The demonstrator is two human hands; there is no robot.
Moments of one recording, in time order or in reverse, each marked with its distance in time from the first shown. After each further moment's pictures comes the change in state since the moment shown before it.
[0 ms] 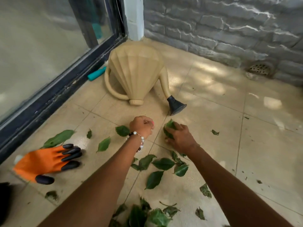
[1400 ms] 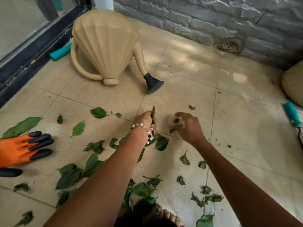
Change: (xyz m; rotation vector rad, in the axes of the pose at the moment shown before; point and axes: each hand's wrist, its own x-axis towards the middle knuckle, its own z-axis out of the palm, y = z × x) left_hand -0.038 -0.001 0.077 -0.634 -0.261 -0.614; right_hand -0.079 0.057 0.025 0.347 0.376 0.246
